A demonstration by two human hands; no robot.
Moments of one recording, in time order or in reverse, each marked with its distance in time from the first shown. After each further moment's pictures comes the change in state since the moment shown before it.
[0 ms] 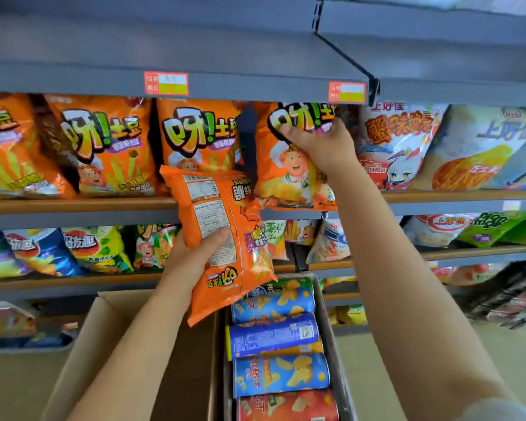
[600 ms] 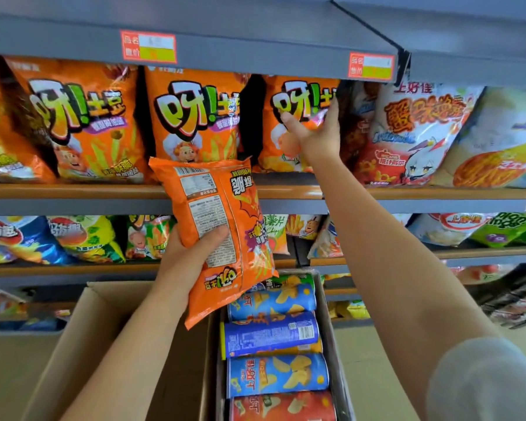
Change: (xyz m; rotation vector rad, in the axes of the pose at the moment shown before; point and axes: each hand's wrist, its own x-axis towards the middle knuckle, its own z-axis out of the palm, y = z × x) left_hand 0.012 -0.011 0.009 -0.007 0.061 -0.025; right_hand 0.064 0.060 0.051 0.057 0.057 -0.050
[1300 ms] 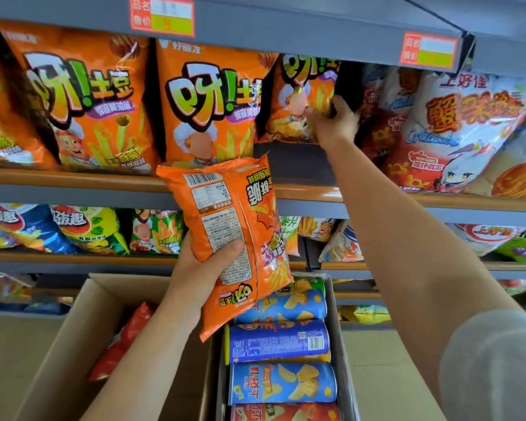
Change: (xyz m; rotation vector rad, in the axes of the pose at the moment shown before) left_hand 0.010 -0.020 -0.001 -0.093 -0.043 -0.032; right_hand 0.065 0.031 0.035 -0.214 0.044 0.077
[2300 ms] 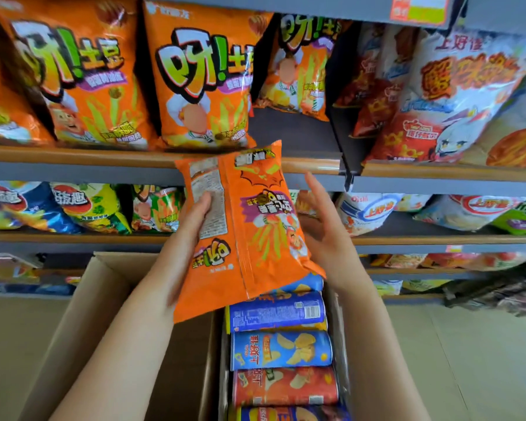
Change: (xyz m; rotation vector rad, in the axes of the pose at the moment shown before) left_hand 0.005 0.014 -0.015 0.059 -0.177 0.092; right_hand -0.253 0.057 -0.080 0.393 -0.561 -0.103
